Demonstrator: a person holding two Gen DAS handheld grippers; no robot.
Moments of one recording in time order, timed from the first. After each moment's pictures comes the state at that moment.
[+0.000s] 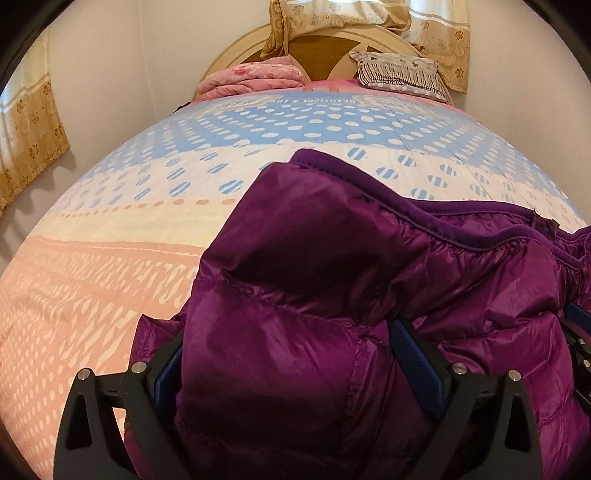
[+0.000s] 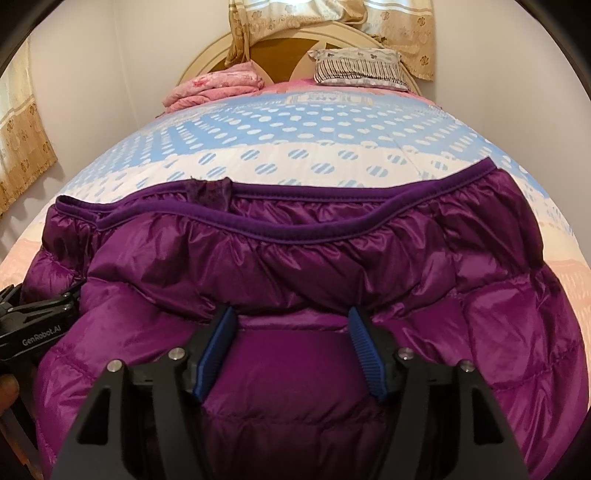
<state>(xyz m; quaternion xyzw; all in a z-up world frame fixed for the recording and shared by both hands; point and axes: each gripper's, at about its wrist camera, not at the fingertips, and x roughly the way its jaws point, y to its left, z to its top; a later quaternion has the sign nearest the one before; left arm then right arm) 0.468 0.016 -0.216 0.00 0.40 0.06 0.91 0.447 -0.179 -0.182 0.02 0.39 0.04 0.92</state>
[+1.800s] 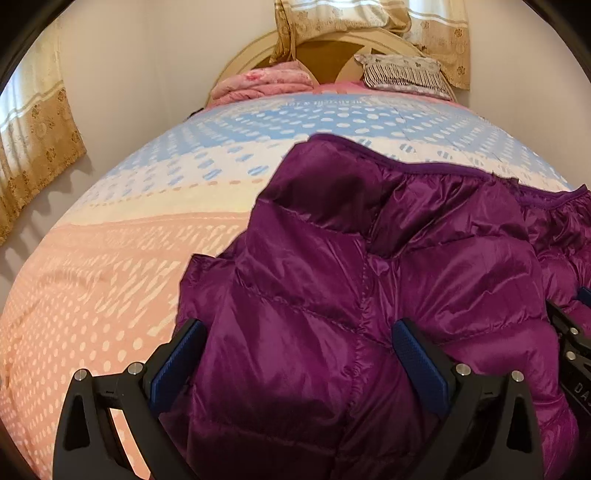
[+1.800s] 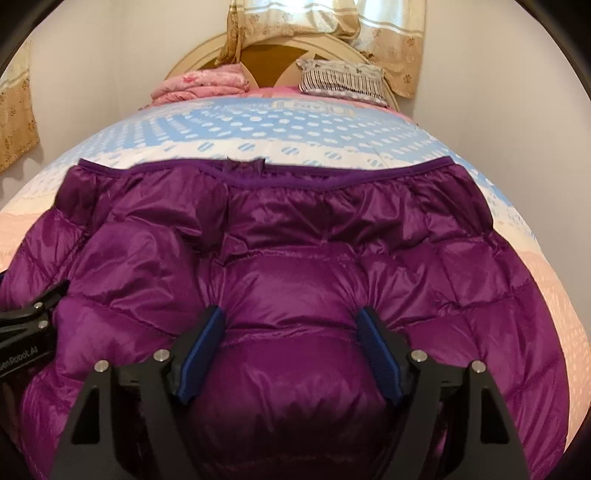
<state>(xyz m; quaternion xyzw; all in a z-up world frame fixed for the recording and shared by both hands) 0.409 0.032 -0.216 0.02 0.39 0.08 0.92 0.404 -0.143 -0.186 -0.04 0.39 -0.03 0.92</state>
